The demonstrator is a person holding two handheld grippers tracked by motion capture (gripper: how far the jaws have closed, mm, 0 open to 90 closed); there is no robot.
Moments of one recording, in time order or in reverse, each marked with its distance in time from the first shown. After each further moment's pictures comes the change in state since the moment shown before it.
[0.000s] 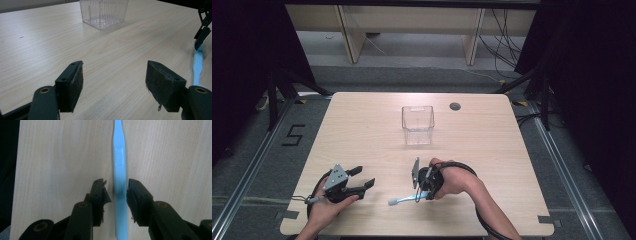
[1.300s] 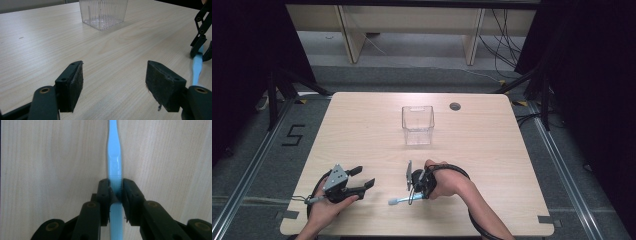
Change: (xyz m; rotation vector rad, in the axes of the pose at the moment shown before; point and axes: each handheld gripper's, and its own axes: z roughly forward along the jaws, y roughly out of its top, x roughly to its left) left arm 0.000 0.000 -0.001 0.002 0.001 0.002; right arm -0.001 0.014 0.012 0.043 -0.026 0.006
